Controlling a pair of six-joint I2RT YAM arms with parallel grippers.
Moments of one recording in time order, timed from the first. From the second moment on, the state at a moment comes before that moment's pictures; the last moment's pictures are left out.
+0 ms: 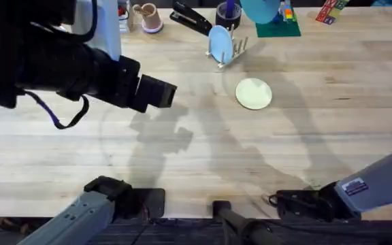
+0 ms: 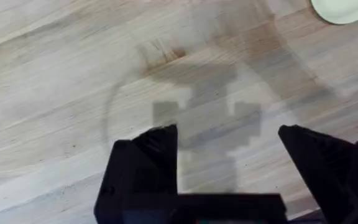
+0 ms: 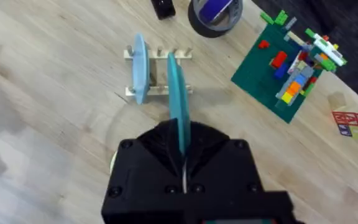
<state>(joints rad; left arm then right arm) -0.27 1.01 1.23 -1.27 0.06 0.07 0.32 1.81 2.02 -1.17 -0.01 -0.35</state>
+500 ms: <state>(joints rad) -0.27 1.01 1.23 -1.27 0.06 0.07 0.32 1.82 2.03 -1.17 -0.03 -0.35</state>
